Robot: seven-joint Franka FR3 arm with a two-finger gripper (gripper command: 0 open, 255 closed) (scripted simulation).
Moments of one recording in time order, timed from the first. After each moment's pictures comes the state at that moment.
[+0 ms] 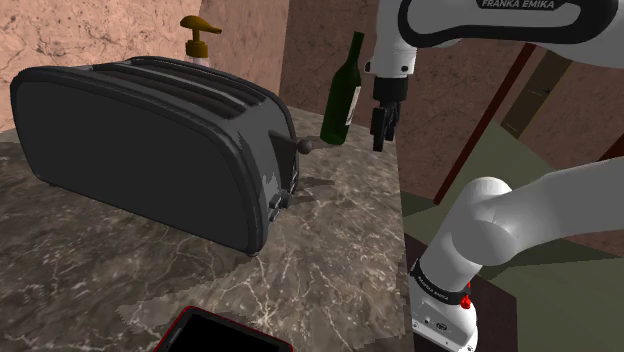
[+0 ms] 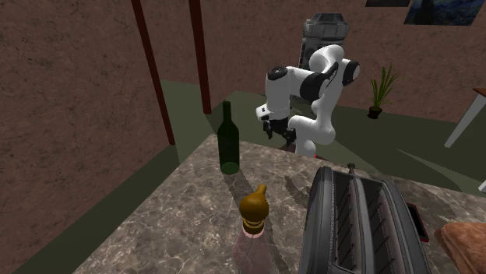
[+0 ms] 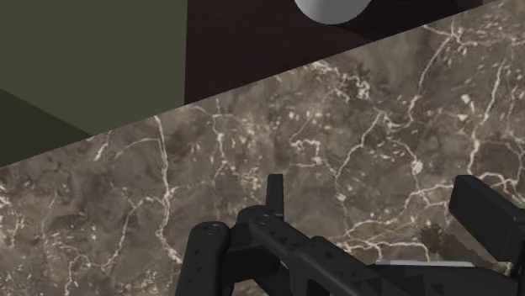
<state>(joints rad) 0.01 -0.74 -0.06 -2.45 -0.06 1.47 -0.10</state>
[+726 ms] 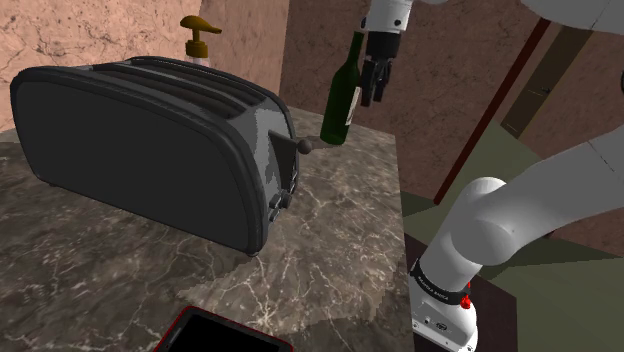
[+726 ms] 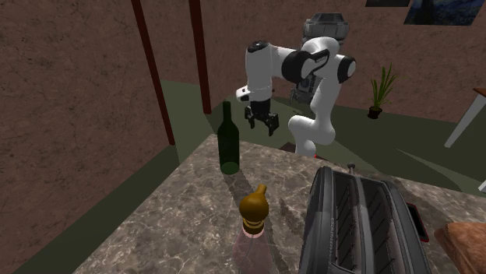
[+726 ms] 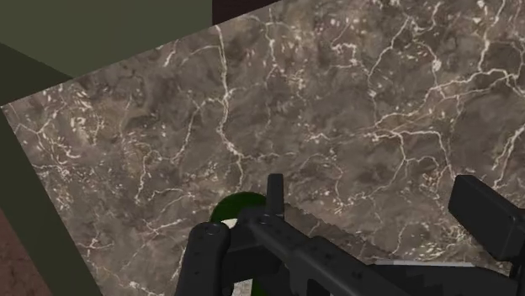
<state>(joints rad) 0.00 -0.53 -0.13 -2.12 -0.08 1.45 -0.19</state>
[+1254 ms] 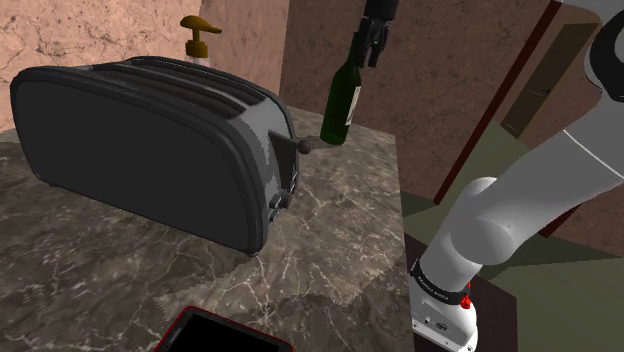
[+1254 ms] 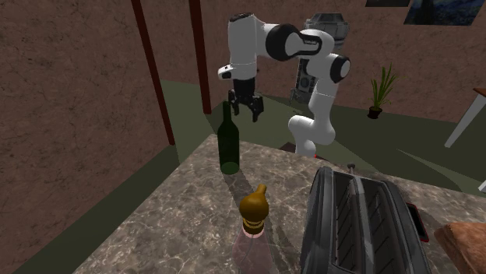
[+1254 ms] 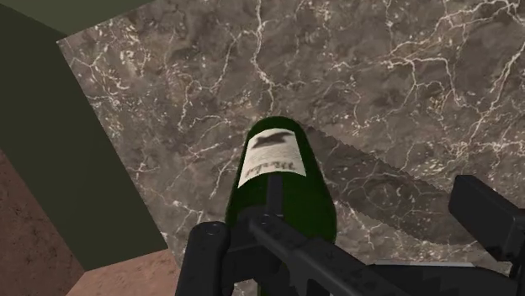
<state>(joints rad) 0.00 -0.35 -0.20 -1.77 -0.05 1.39 -0.26</state>
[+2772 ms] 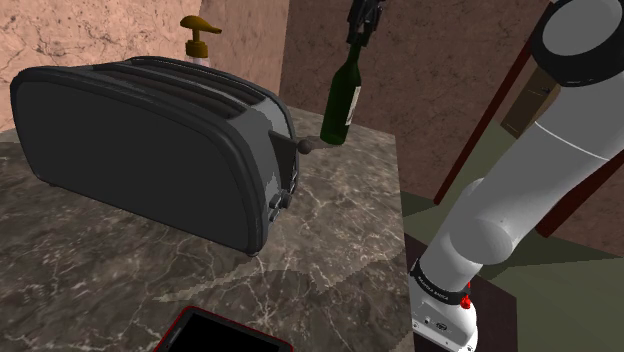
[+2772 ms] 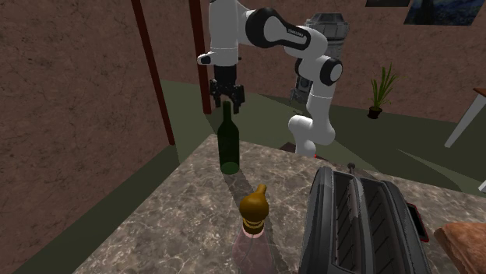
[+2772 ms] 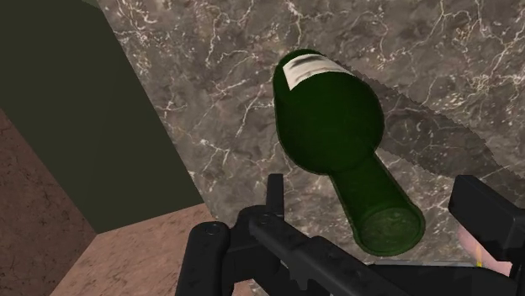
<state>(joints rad) -0.02 -0.15 -0.27 -1.49 0.01 1.37 -0.35</state>
